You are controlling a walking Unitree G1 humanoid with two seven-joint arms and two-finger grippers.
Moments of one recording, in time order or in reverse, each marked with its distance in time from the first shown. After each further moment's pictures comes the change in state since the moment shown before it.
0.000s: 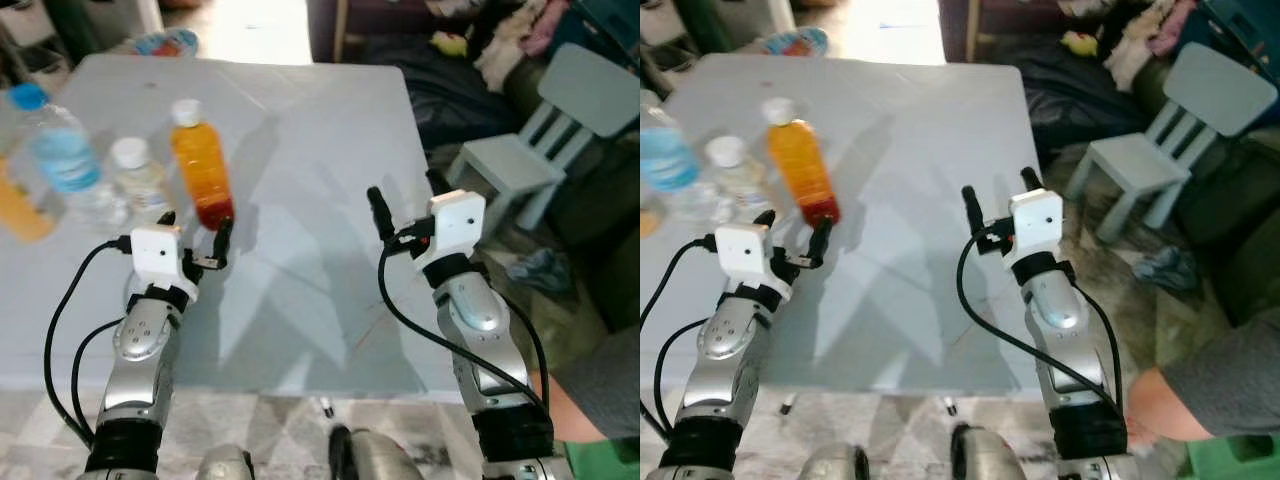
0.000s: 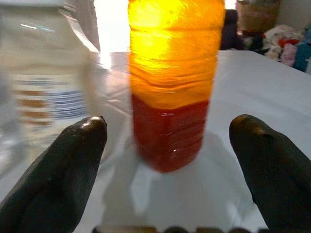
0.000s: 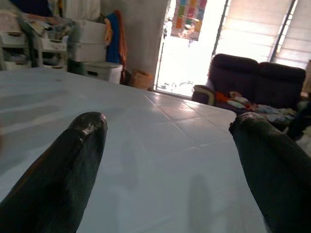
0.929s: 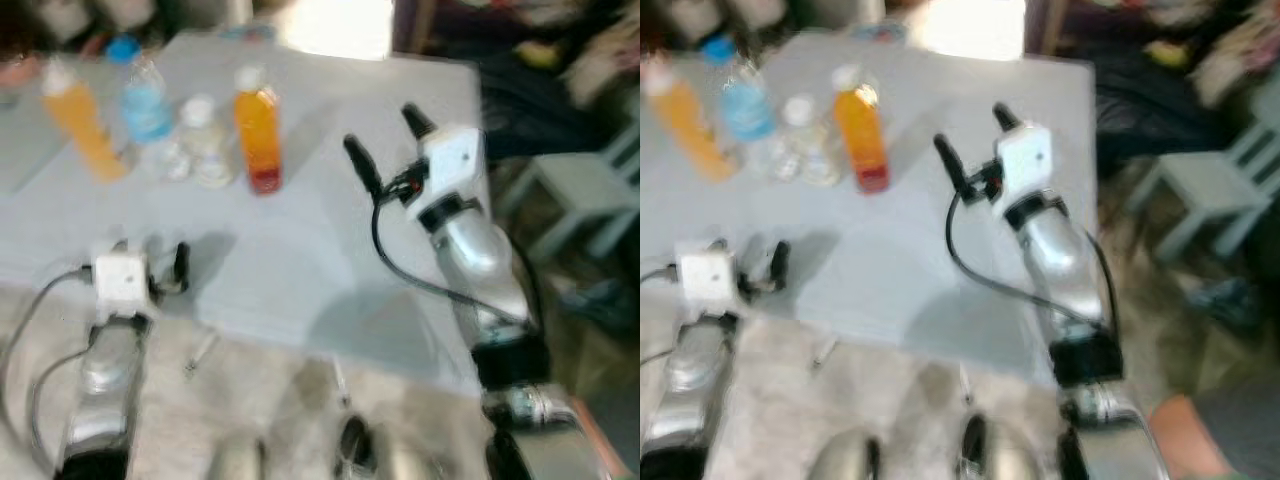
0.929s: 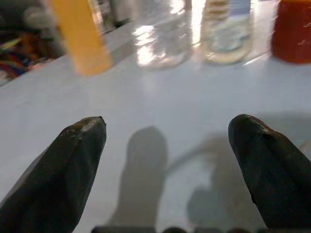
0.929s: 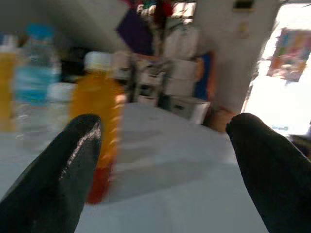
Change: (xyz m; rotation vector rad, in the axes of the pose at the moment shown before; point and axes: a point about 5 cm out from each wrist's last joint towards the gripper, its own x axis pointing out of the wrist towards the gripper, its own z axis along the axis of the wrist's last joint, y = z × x) left arm -0.026 0.040 -0.011 0.150 0.079 0.176; right arm 0.049 0.000 0.036 -0.013 -0.141 0.217
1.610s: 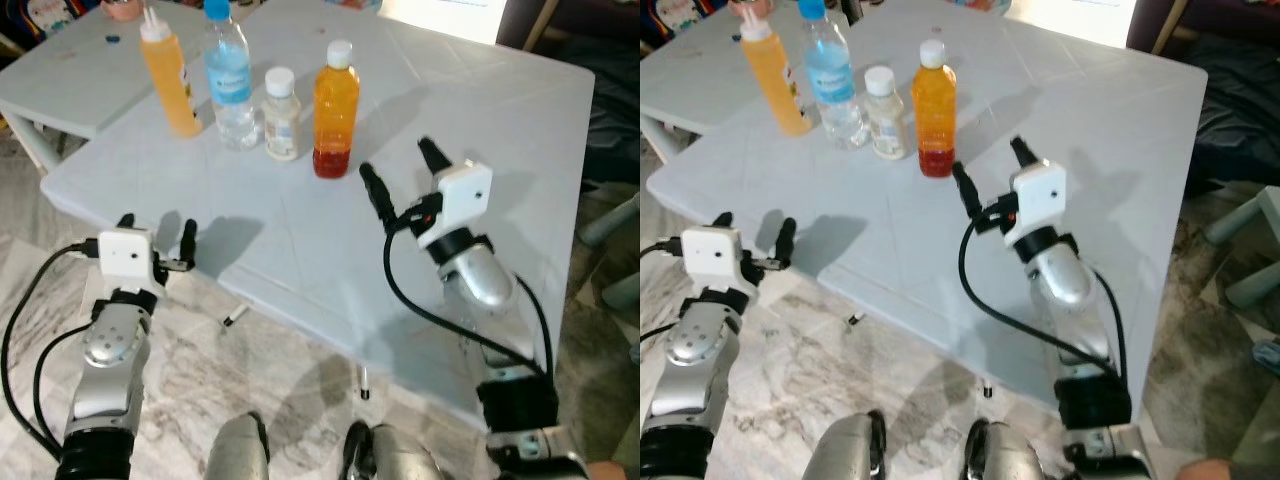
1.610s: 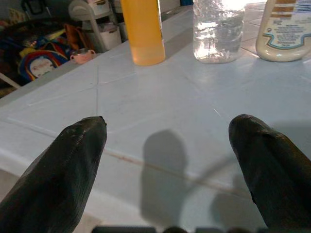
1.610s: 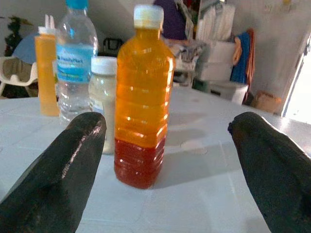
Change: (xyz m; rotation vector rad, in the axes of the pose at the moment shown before) left arm 0.012 -0.010 0.017 -0.019 -0.054 -0.067; right arm -0.035 0.004 -0.015 0.039 0.050 -0.104
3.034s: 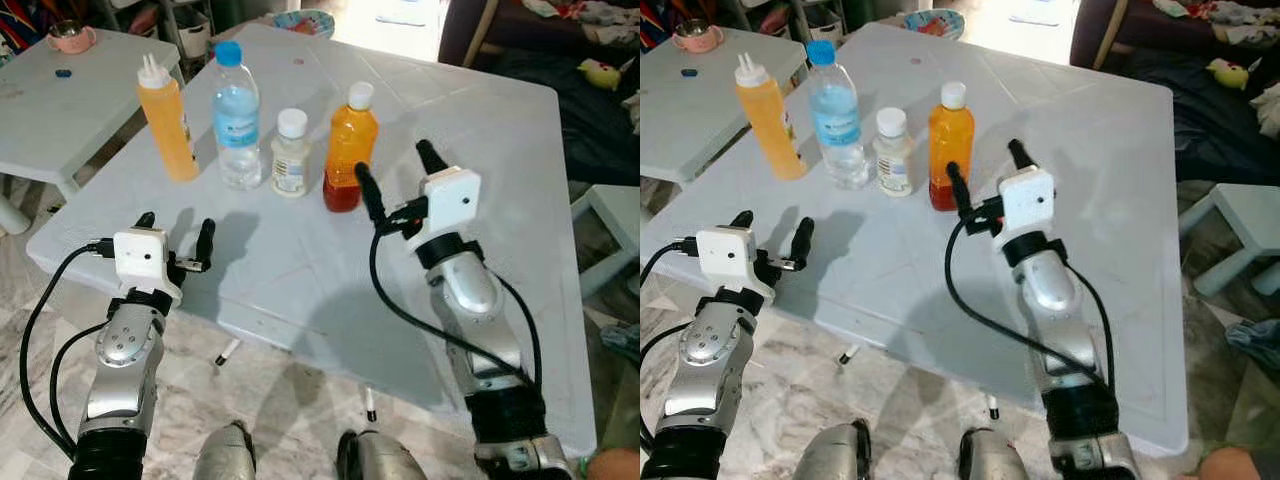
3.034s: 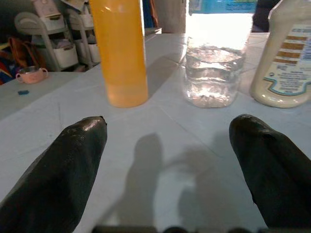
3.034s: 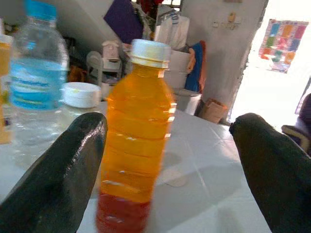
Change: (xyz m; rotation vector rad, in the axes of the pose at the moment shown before) left arm -0.001 -0.017 0.001 -0.064 -0.022 -0.053; right arm 0.006 0.005 0.007 -0.067 -0.010 -0.066
